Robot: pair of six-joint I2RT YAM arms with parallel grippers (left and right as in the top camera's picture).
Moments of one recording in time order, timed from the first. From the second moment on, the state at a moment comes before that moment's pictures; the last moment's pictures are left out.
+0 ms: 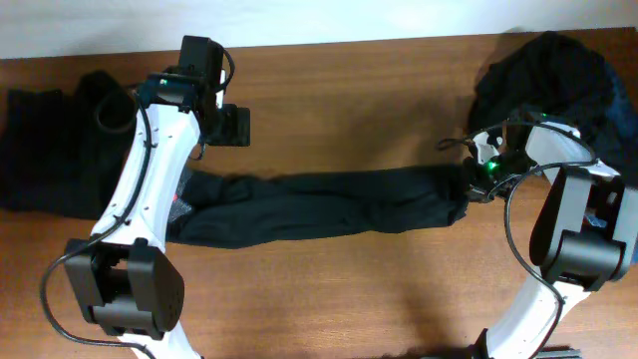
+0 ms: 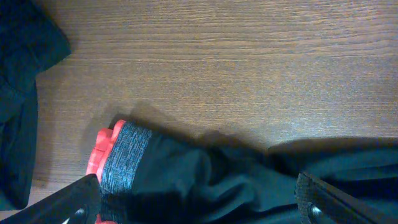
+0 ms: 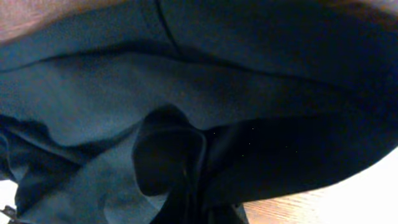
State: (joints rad) left arm -0.18 1.92 1.80 -1.11 -0.15 -0.12; right arm -0.29 2.07 1.39 -1.05 -0.43 -0.13
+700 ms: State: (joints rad) left arm -0.13 1.92 1.83 -1.08 -0.17 -0.12; right arm -0.35 2.07 1.83 -1.34 -0.42 -0.14
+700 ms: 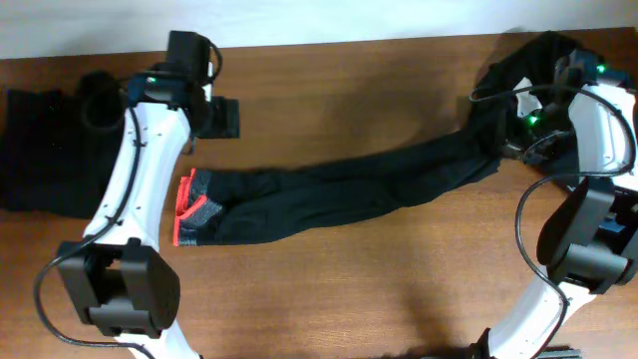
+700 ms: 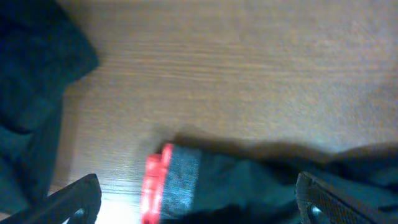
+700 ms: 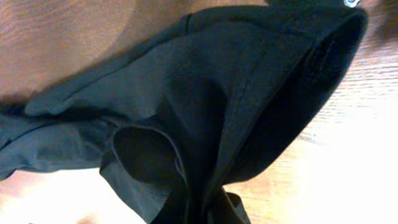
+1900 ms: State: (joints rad) left arm 0.02 1.82 1.95 -1.14 -0.17 -0.12; right arm 0.39 2.07 1.86 -1.16 -0.41 -0.06
